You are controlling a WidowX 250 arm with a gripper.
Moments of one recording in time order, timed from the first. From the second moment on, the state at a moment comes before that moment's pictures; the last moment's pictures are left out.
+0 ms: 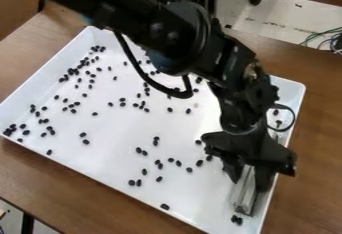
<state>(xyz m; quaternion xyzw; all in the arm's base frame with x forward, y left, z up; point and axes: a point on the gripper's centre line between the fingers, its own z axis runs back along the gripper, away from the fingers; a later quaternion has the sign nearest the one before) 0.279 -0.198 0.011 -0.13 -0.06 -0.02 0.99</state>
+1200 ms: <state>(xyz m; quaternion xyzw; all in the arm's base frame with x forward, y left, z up) 0.294 0.065 -0.005 0.02 -0.07 -0.02 1.00</state>
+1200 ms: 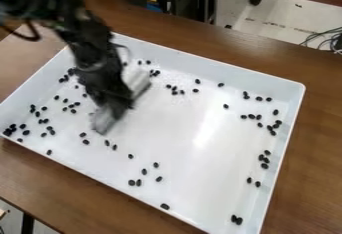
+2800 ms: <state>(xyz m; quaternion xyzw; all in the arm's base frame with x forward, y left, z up) 0.290 -0.114 0.027 -0.13 -0.09 -0.10 0.98</state>
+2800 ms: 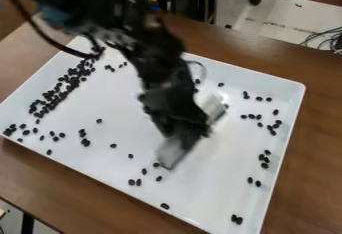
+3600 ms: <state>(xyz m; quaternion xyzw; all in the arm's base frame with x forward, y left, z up) 0.323 -0.221 0.001 -0.15 -0.04 -0.13 0.98</state>
